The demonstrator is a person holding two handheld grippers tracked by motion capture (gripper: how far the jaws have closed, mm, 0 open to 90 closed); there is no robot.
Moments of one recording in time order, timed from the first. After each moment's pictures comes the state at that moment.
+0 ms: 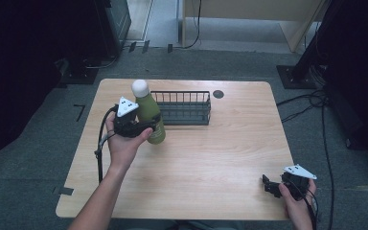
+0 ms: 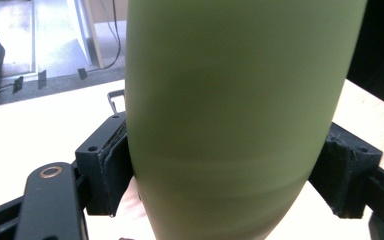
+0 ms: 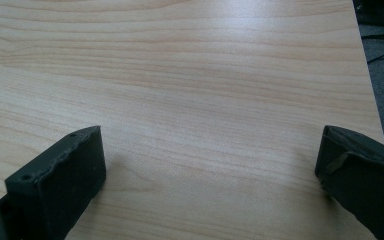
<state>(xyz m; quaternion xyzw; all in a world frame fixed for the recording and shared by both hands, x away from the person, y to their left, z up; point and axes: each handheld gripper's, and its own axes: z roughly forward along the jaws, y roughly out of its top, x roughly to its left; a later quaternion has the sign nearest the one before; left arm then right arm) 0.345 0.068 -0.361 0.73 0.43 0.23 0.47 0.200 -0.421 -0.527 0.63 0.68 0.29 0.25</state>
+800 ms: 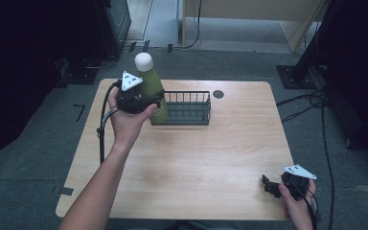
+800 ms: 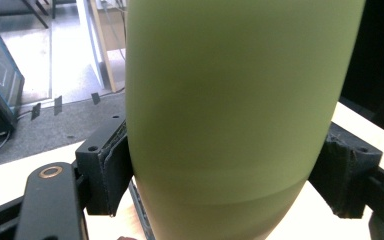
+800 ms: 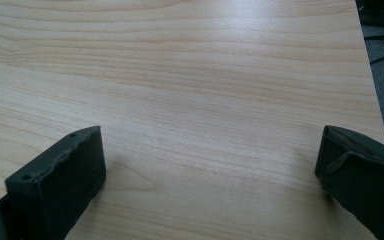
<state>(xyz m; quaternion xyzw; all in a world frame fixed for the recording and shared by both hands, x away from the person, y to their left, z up) 0.380 0.052 -0.315 0.72 0.42 0.26 0.48 0.200 -0.420 -0.527 0.62 0.68 0.29 0.25</state>
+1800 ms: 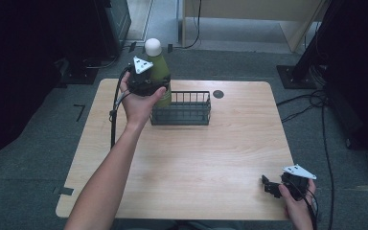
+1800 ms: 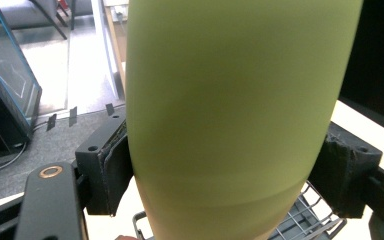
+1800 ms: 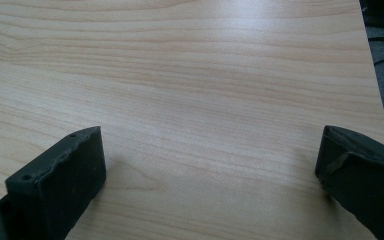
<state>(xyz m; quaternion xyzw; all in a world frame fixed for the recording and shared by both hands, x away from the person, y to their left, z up) 0.441 0.028 -0.324 0.71 0.43 0.29 0.47 0.200 -0.420 -0.527 0.62 0.68 0.30 0.25</state>
